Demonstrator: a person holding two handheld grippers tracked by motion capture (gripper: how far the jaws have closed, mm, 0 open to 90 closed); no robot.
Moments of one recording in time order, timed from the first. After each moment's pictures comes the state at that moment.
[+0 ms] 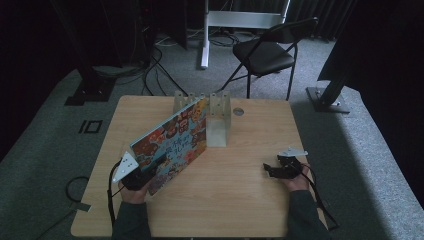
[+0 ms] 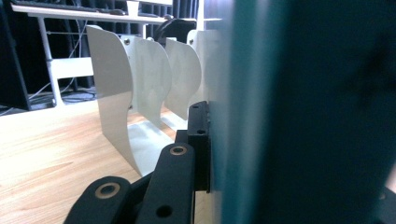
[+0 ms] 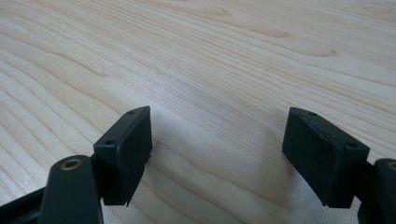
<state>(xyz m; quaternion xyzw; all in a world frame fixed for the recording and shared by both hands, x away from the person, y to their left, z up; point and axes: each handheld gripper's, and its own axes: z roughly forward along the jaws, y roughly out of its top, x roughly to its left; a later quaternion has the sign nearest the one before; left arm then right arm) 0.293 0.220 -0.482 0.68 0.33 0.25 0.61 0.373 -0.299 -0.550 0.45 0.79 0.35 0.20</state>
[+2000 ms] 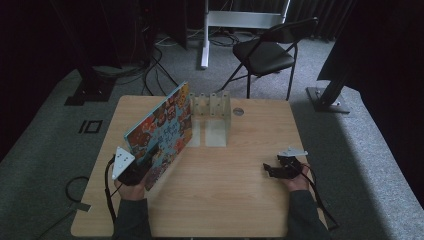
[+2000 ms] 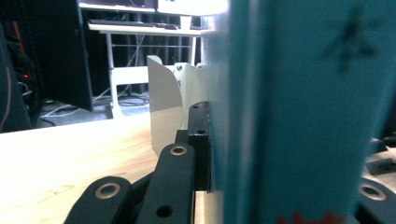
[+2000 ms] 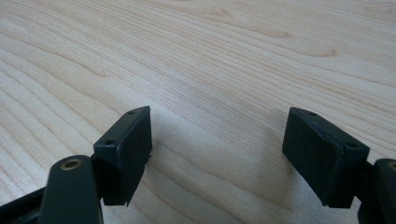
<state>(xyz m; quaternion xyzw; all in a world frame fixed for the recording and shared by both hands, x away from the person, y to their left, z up) 0.290 0.212 -0.451 0.63 0.40 0.33 0.58 0.373 -0.299 -0.550 0.45 0.79 0.35 0.20</state>
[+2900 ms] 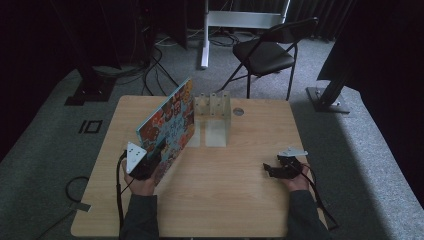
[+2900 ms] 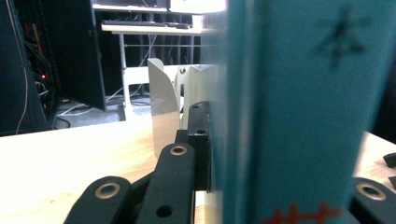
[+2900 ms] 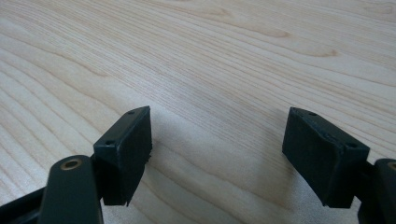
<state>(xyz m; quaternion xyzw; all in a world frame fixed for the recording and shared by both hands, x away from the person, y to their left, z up) 0.305 0.186 -0.449 0.63 0.41 0.35 0.56 0.373 -0.299 -0.550 0.45 0.79 0.35 0.20</state>
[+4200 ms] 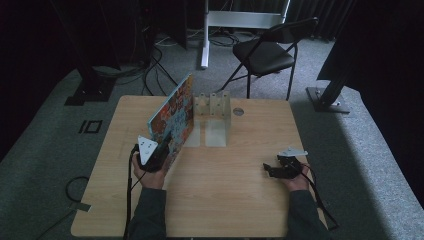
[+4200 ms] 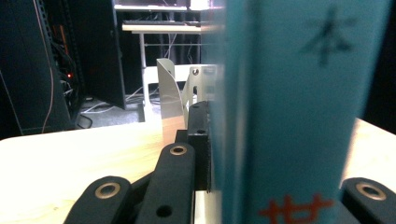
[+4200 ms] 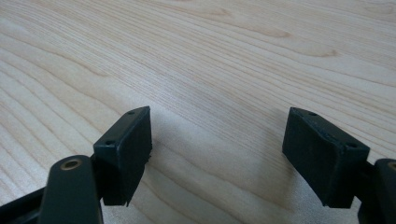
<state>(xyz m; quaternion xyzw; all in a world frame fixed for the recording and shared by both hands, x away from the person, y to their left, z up) 0.326 0.162 -0.452 0.61 0.44 0.38 0.54 0.374 -0.299 -0.550 0.45 0.79 0.36 0.20</state>
